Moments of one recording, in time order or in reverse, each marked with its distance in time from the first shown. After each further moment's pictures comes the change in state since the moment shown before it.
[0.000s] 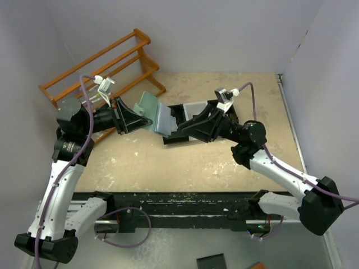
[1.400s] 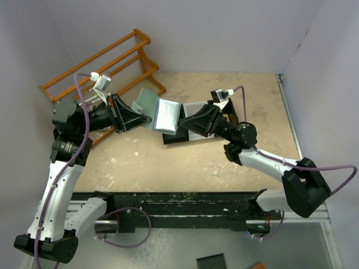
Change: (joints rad) left arm 0.003 0.001 0.031 0.060 0.017 -0.052; right arm -0.019 0.197 -0.050 0.291 0.079 0.211
